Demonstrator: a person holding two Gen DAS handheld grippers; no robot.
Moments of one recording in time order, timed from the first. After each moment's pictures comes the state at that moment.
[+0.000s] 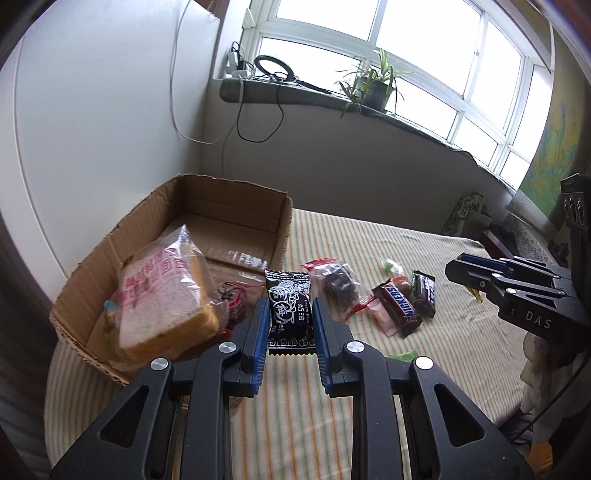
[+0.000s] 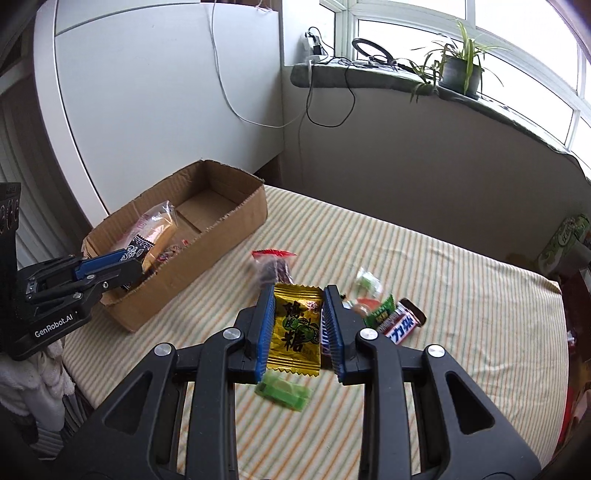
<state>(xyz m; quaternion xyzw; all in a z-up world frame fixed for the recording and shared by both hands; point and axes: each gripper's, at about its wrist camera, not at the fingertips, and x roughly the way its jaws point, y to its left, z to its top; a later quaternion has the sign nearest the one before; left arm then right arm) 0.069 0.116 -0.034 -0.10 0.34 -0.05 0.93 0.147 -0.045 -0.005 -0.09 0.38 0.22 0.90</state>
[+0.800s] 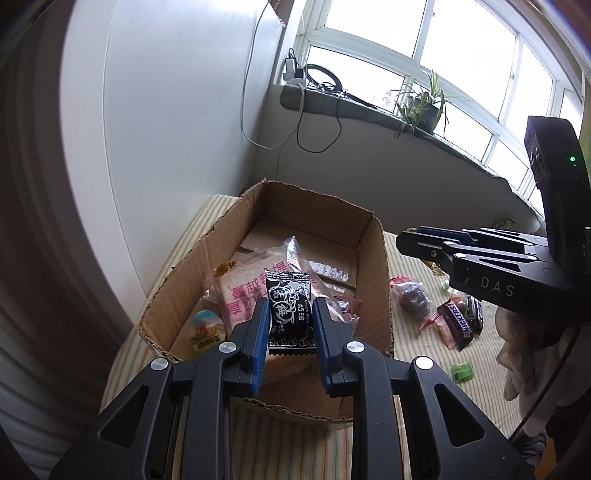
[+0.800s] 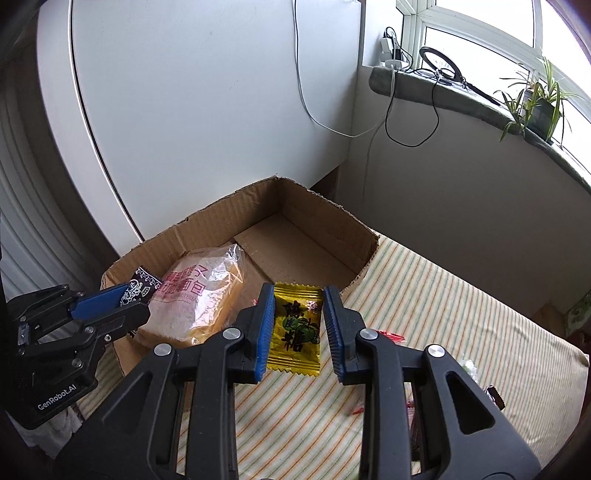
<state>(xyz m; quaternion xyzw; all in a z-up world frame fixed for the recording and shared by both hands) 0.066 0.192 -0.042 -0.12 0.34 0.01 0.93 0.192 0.093 -0.015 -0.13 0.38 0.29 0.87</state>
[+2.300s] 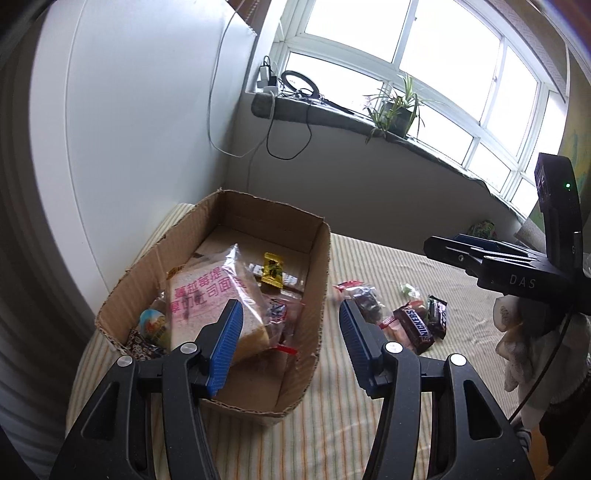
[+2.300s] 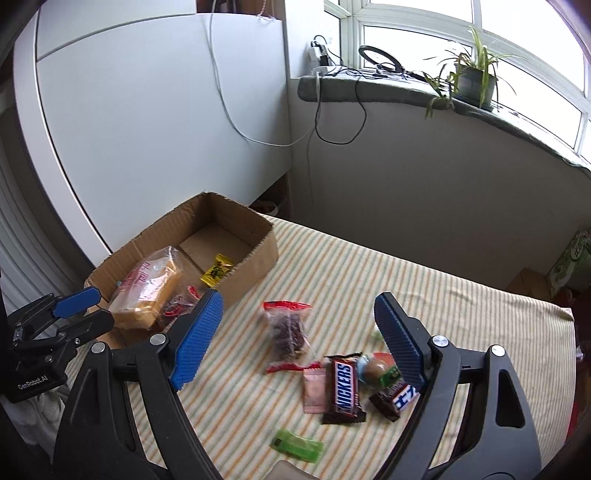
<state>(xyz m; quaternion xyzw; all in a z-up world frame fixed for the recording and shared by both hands) 0.060 0.147 -0.024 -0.13 0.32 -0.03 0.94 0.194 -0.032 0.005 -0.06 0.37 0.23 0.90</state>
